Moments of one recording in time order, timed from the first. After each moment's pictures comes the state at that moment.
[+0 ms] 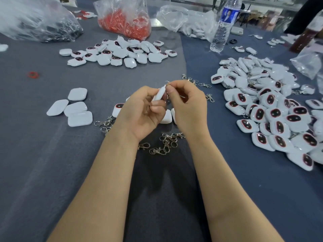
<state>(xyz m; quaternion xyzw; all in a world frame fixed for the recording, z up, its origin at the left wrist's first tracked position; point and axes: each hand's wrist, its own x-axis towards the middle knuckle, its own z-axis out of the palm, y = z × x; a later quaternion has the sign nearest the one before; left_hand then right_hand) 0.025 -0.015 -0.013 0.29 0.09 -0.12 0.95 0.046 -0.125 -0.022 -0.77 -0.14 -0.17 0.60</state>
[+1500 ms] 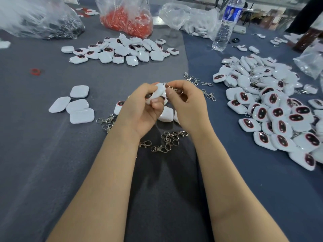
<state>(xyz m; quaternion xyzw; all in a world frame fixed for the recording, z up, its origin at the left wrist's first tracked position) 0.027 -0.018 -0.016 0.32 0.13 -0.02 0.94 0.049 -0.127 -0.022 -0.79 -0.15 -0.09 0.59</state>
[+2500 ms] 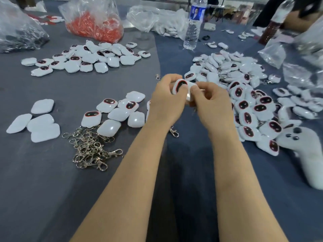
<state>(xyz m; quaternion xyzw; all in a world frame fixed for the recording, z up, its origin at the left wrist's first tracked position) 0.053 -0.118 0.001 0.73 0.01 0.13 0.67 0.052 -0.217 -0.003 -0.82 0.01 -0.16 0.54</state>
